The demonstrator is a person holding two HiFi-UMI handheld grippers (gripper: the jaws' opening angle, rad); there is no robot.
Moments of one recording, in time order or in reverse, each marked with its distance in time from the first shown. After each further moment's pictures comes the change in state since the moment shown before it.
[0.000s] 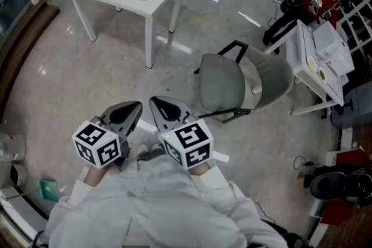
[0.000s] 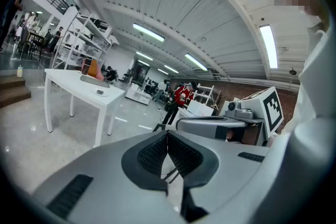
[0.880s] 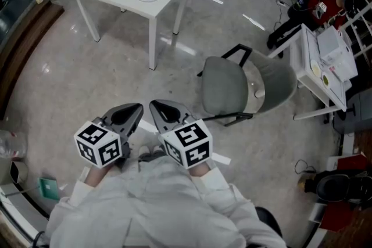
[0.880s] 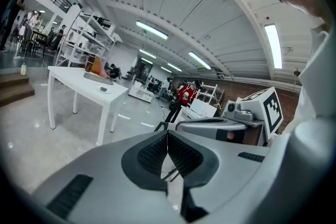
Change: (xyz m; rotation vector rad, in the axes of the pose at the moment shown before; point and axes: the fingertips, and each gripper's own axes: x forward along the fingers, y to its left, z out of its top) left arm 0.004 0.008 -0.008 -0.029 0.027 0.027; right arm 0.010 0.003 -0.010 0.019 0.053 0.048
